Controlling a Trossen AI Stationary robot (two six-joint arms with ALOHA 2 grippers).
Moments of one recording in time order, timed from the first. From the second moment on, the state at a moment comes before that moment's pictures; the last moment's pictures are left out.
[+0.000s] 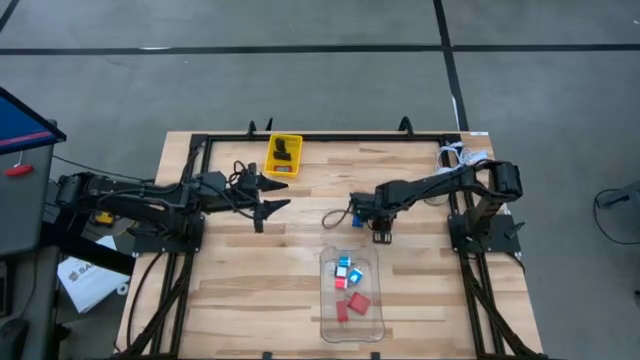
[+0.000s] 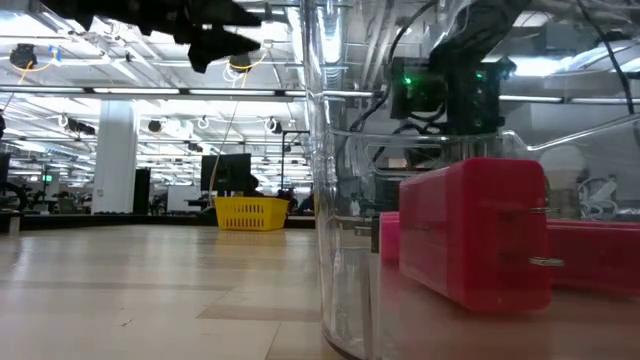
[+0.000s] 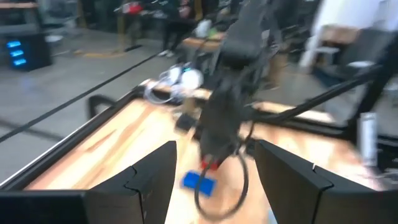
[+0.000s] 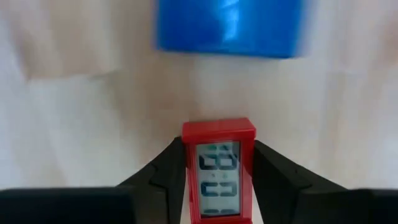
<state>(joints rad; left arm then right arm) 0.02 0.94 0.56 0.28 -0.20 -0.14 -0.09 1.73 0.98 -0.76 0.10 0.00</state>
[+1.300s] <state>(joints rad) -0.28 1.25 0.36 1.22 -0.86 0.87 -0.07 1.45 1.12 0.50 -0.01 0.36</state>
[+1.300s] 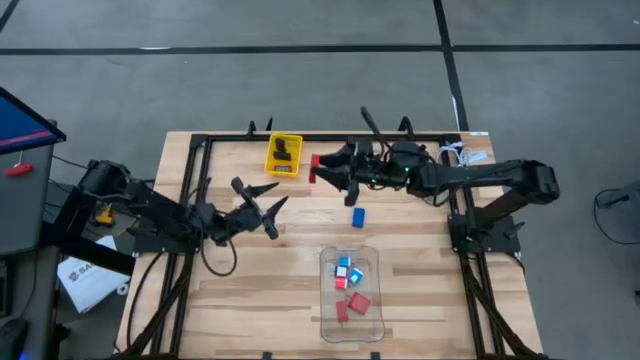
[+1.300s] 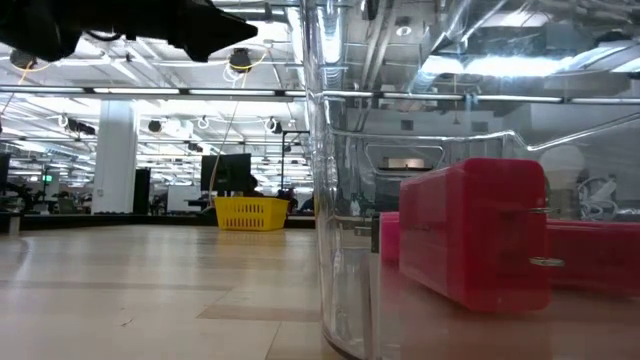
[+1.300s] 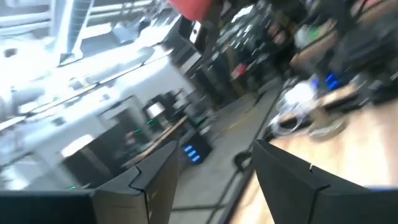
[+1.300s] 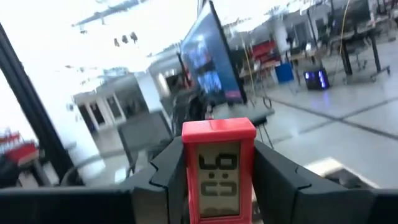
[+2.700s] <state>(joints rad) -0.29 1.31 0.61 1.25 -0.97 1.03 -0.12 1.76 1.20 1.00 -0.03 0.56</state>
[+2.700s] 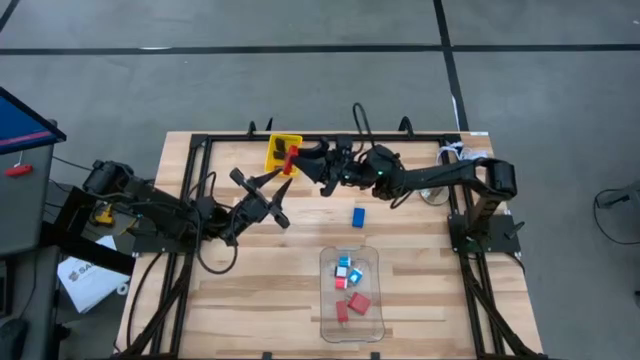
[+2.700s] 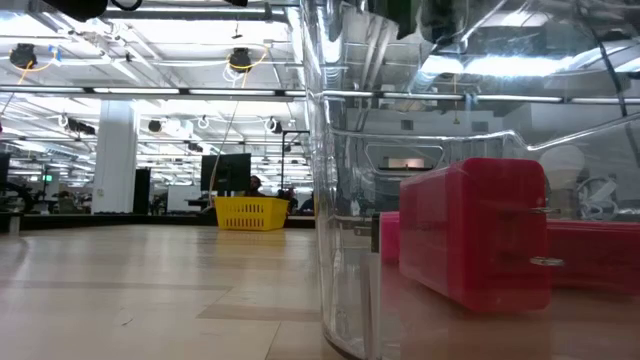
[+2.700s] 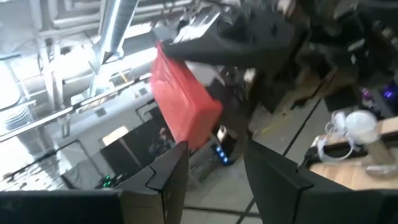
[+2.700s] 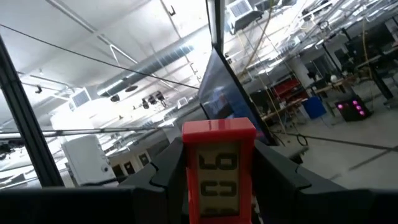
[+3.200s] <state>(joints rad) -0.25 1.31 0.61 1.28 -0.99 1.04 -0.13 1.79 1.25 0.97 -0.08 0.58</state>
